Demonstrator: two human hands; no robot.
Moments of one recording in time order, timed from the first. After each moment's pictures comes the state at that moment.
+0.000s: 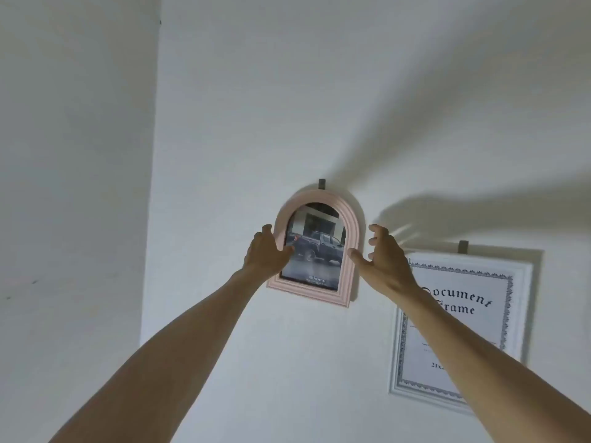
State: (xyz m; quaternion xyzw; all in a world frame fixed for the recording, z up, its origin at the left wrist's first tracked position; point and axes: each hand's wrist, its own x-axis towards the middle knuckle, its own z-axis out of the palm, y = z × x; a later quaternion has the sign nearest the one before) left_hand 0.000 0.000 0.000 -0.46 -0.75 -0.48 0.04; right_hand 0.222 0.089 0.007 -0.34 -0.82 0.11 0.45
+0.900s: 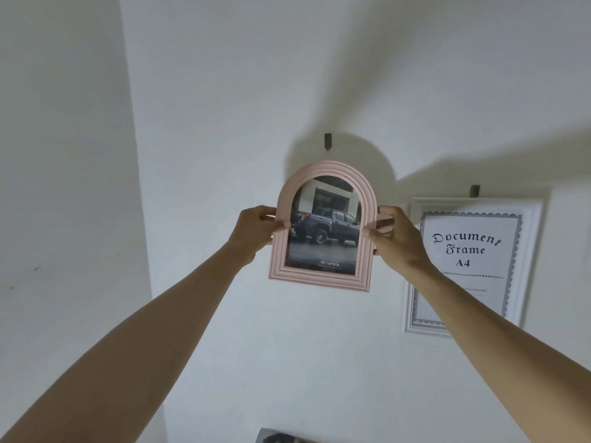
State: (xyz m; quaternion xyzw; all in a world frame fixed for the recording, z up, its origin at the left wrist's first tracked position) left_hand -0.040 -0.040 -0.017 -0.48 -0.59 -0.62 -0.18; right_hand 0.215 0.069 -0.038 -0.34 -0.74 0.26 0.52
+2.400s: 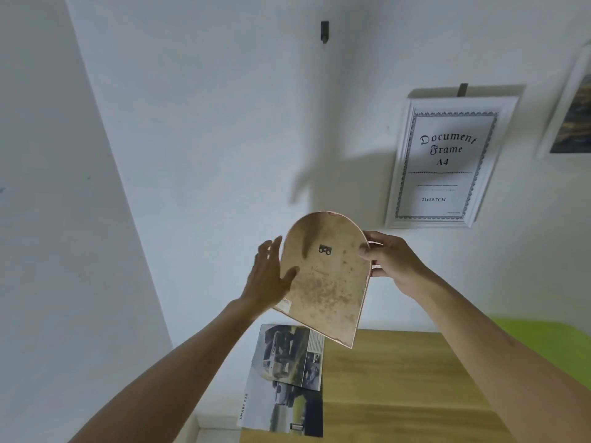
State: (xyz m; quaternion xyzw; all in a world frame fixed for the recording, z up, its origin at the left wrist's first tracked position) left_hand -0.020 -0.118 -0.259 -0.63 -0.69 -0.35 -0.09; right_hand 0.230 -0.054 -0.193 -0.44 -0.63 0.52 0.37
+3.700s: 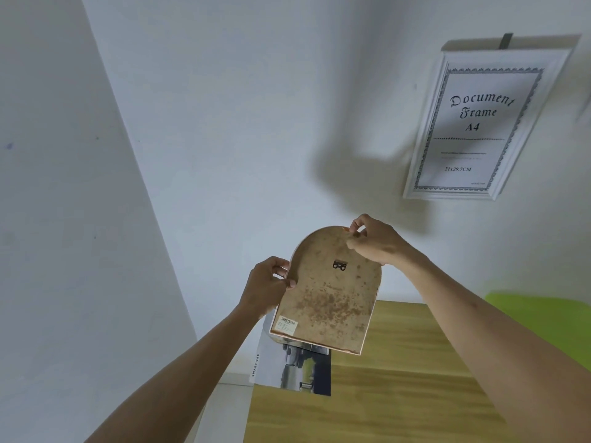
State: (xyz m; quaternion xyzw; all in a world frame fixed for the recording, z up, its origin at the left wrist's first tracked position) left_hand -0.029 -0.164 -0.310 -0.46 -0.68 -0.47 -0.32; right_hand 0.187 -0.045 -0.228 -0.54 -0.77 0.28 0.16
